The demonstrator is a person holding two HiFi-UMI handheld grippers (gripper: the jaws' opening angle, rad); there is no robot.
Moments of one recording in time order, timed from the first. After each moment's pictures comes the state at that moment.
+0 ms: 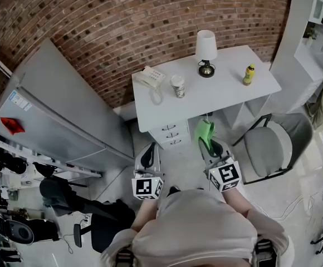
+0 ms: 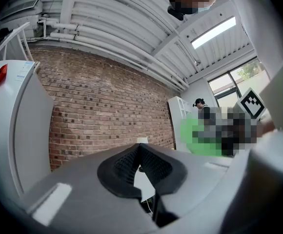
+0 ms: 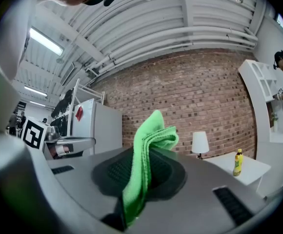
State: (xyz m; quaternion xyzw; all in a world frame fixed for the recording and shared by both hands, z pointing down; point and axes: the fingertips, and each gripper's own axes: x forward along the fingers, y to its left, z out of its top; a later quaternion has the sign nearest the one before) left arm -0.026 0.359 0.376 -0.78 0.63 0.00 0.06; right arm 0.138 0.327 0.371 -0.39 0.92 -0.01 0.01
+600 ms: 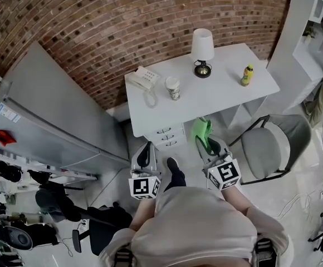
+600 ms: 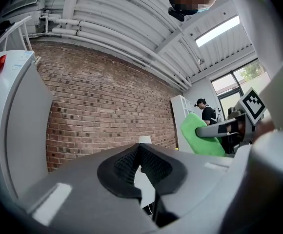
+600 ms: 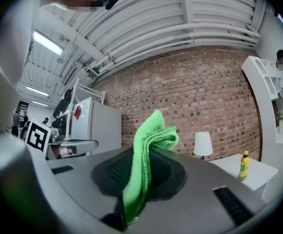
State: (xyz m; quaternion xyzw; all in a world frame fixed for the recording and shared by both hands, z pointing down) left arm -0.038 0.305 0.390 -0.77 0.63 0.00 0.05; right arm 0.129 0.276 0.378 -0.38 0.93 -0.01 0.01
